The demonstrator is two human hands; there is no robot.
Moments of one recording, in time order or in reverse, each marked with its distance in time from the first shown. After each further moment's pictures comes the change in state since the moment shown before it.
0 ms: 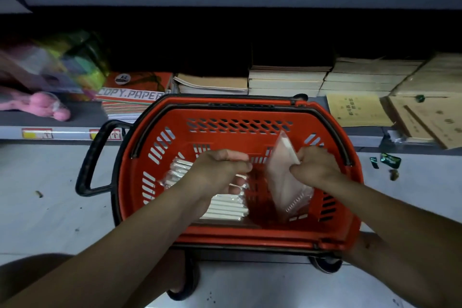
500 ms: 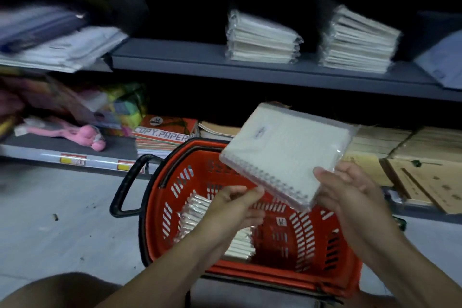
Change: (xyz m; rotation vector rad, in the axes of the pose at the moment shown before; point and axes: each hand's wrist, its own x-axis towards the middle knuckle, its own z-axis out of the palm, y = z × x) left_hand -0.046 -0.001 0.007 -0.362 0.074 0.174; right_hand -0.134 -0.041 -0.090 1.335 0.094 -0.218
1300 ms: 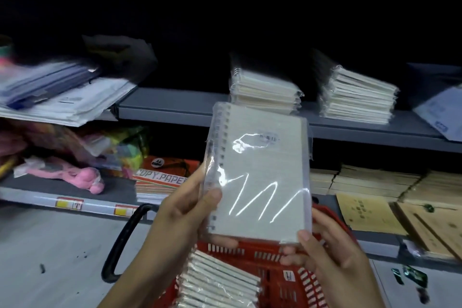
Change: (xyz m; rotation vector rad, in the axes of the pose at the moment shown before) left_hand -0.015 0.101 -0.047 -0.001 -0.237 0.469; right_hand -0.004 0.000 0.036 0.060 -0.081 -0.081
